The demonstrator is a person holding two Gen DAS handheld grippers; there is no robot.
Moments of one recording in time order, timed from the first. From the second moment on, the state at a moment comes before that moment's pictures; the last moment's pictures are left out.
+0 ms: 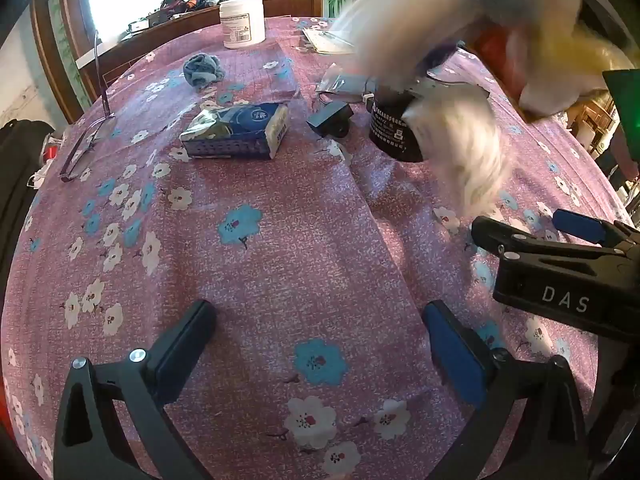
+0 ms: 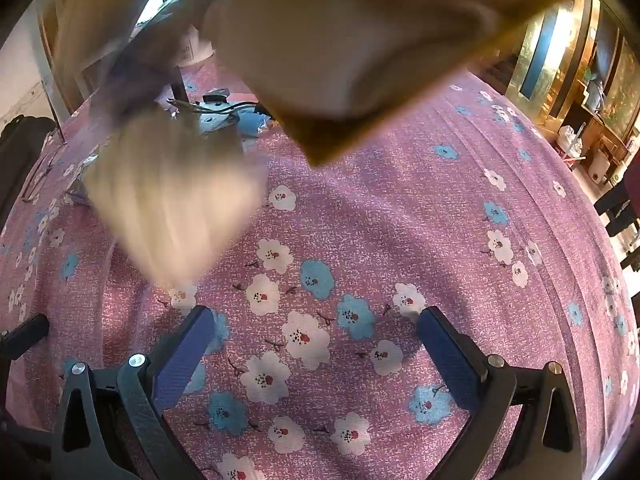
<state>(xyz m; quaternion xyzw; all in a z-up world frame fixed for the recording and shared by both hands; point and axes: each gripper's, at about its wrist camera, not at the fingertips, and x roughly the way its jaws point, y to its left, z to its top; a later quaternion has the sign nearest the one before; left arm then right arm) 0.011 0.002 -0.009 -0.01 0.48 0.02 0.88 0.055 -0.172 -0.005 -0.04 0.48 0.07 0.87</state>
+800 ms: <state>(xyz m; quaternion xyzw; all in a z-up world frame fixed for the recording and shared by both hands) 0.021 0.003 -0.013 -0.01 0.48 0.02 0.88 0.056 -0.170 -0.005 -0.04 0.48 0.07 0.87</state>
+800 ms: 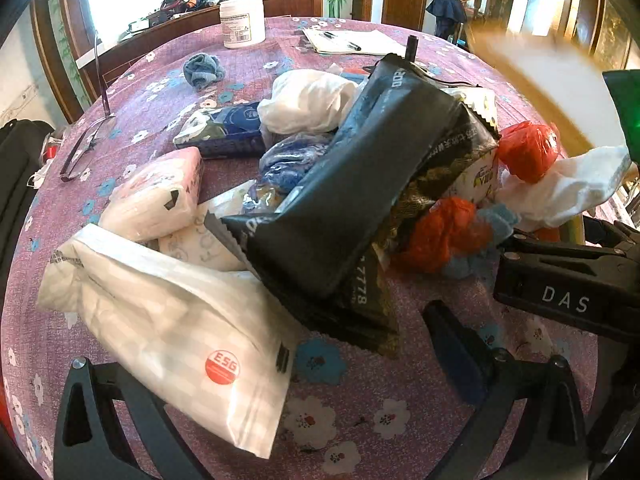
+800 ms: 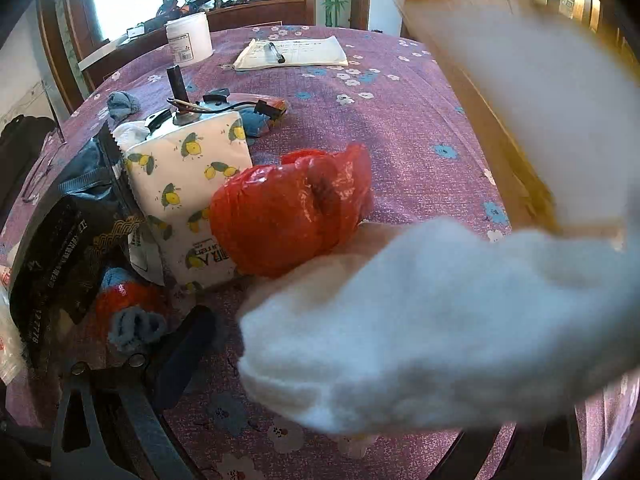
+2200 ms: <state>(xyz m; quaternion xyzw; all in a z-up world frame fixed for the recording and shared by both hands) -0.069 0.063 0.031 -0.06 0.45 -0.06 0.89 -0.012 -0.220 0.023 -0.04 0.44 0.34 0.83</state>
